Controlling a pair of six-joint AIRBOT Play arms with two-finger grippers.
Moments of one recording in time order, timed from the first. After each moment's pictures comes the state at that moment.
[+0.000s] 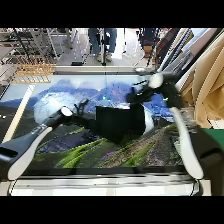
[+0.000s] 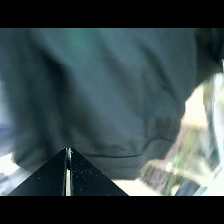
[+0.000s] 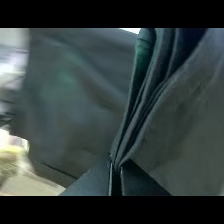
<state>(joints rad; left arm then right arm) -0.22 -1.74 1.34 0.78 -0.92 -1.13 0.33 -1.76 1.95 -1.36 1.35 1.64</state>
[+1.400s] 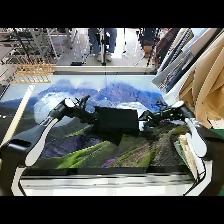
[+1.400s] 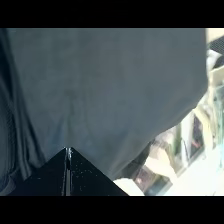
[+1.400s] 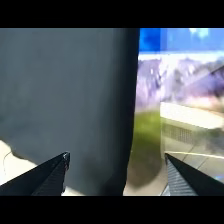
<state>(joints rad) -0.26 -1.96 1.66 0.81 -1.14 -1.37 -0.18 -1.91 1.52 -0.72 1.32 1.22</state>
